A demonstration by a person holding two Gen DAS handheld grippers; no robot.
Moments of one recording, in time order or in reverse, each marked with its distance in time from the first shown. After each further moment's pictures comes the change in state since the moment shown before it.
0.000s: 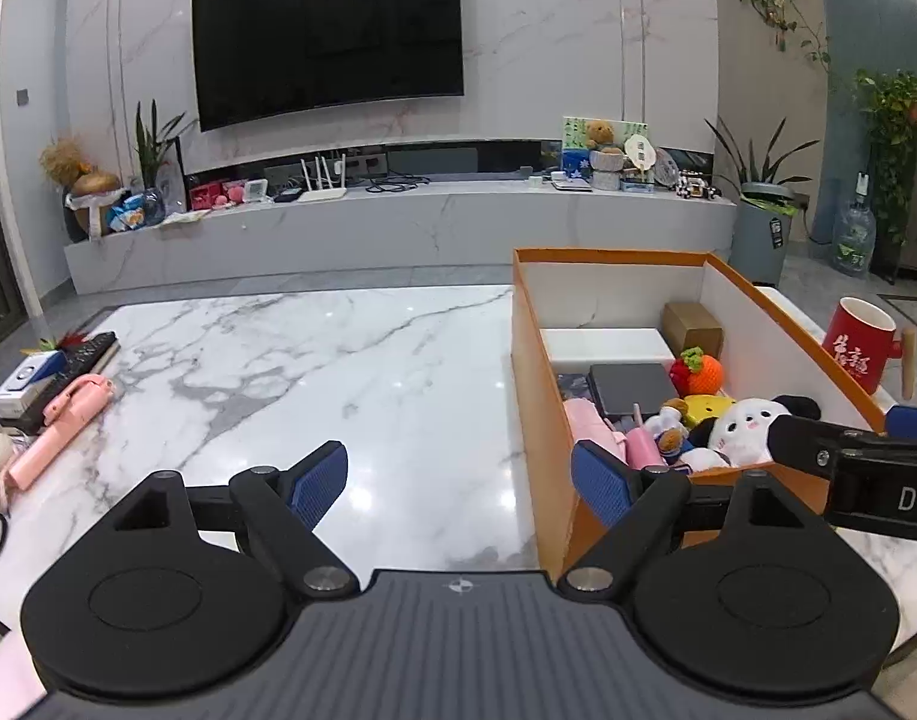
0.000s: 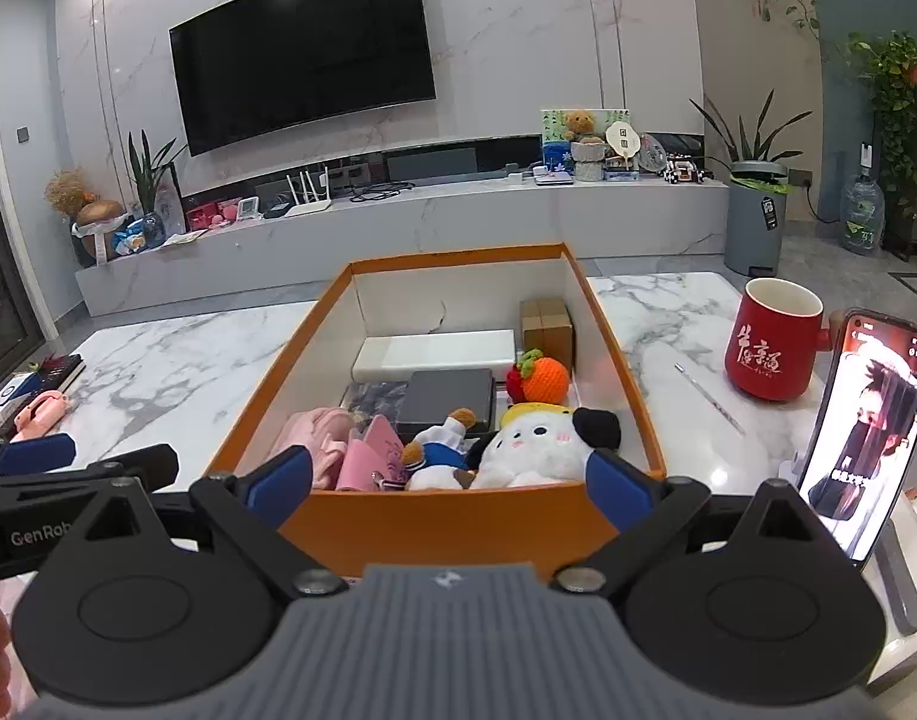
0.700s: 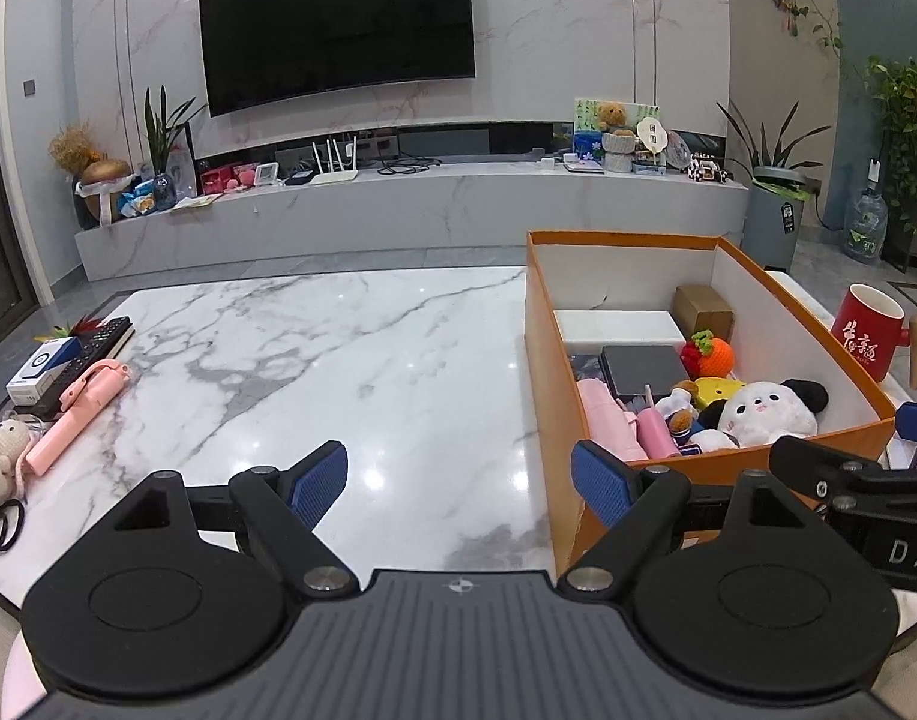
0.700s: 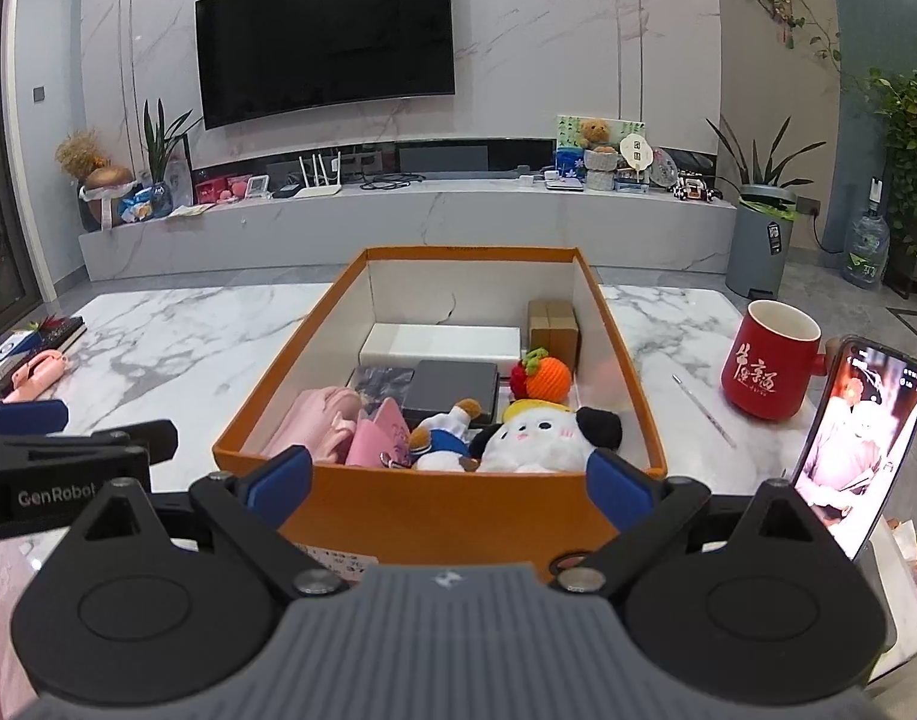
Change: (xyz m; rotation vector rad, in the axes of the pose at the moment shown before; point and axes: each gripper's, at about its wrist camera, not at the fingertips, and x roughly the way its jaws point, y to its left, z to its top) left arm -0.010 0.003 0.002 0.000 0.054 0.019; right arm -0.011 0.013 -0.005 -0.090 0.016 -0.012
